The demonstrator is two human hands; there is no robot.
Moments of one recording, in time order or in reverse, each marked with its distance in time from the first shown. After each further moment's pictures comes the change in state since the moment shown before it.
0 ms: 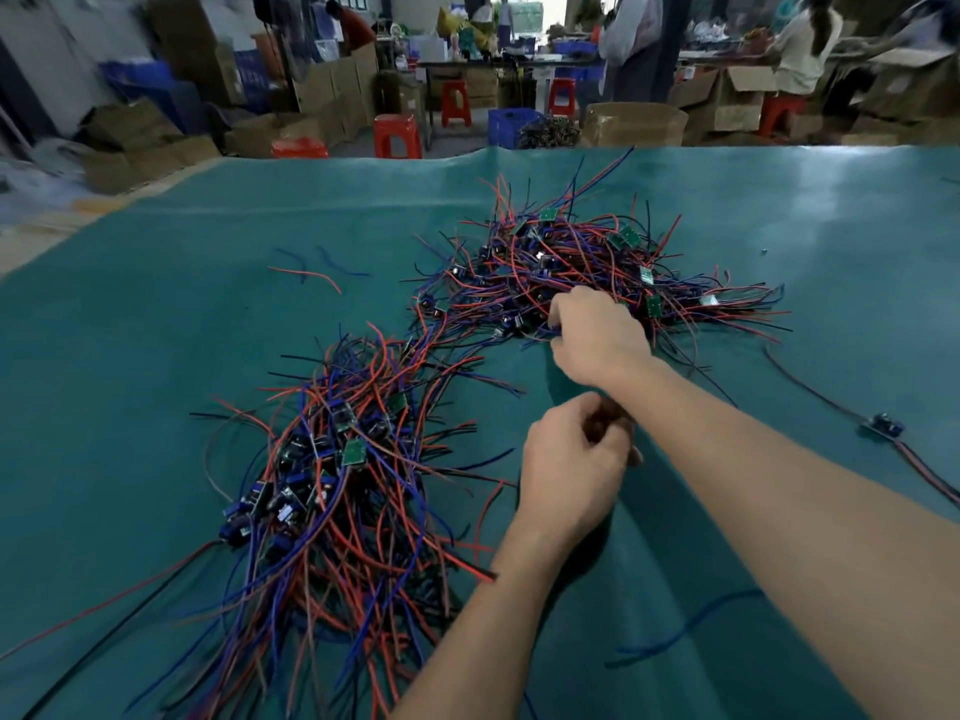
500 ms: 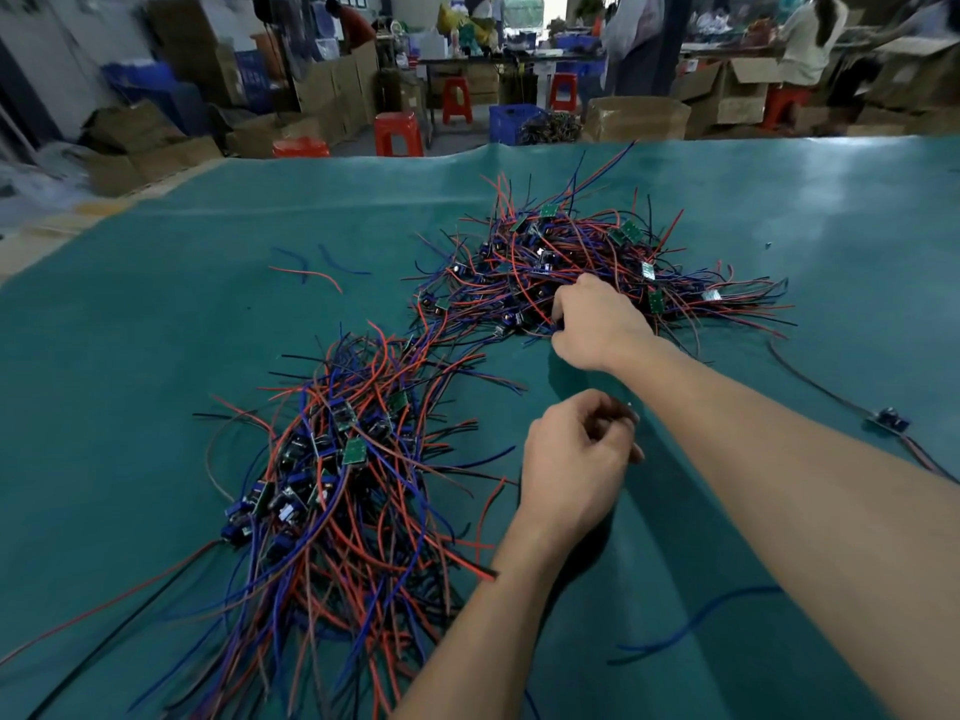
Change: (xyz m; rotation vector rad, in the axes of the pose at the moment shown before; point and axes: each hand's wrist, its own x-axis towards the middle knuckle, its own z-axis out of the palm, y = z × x) left_hand -0.001 -0.001 0.000 -0.023 -0.009 -0.017; right_hand 0.011 0.002 -0.009 -0.010 -0.112 -0.010
